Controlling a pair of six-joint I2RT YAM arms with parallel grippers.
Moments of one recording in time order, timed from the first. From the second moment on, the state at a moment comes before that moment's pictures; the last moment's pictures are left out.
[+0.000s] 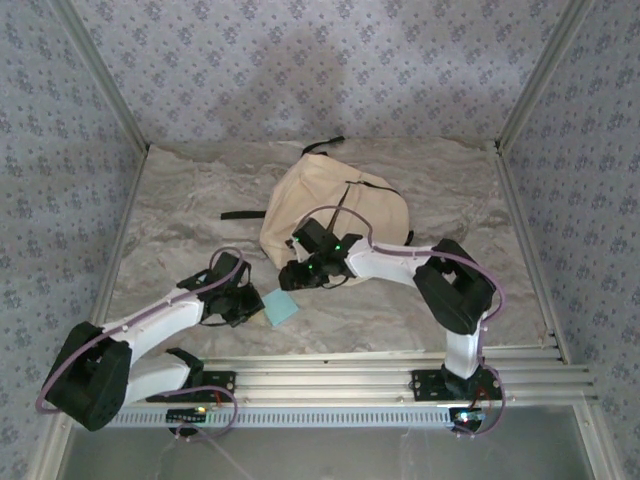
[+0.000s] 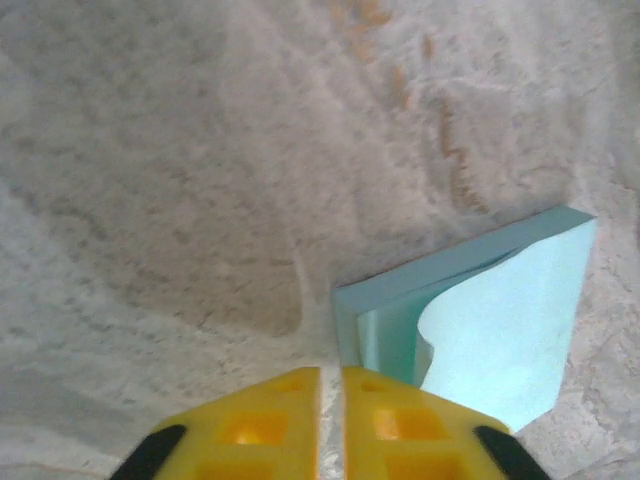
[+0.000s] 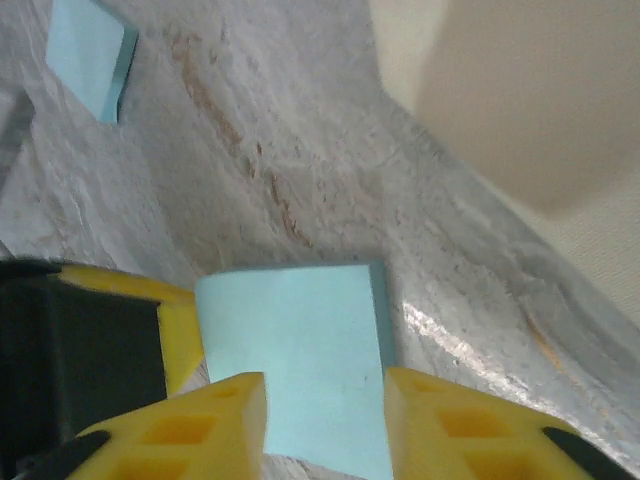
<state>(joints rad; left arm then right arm) -0.52 1.15 0.46 -0.46 0.21 -1.05 0.90 1.86 1.21 -0.34 -0.37 0.61</state>
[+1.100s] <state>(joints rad) -0.54 1.20 0.43 -0.38 0.22 -1.07 1.01 1.93 1.30 -0.53 -0.15 0.58</state>
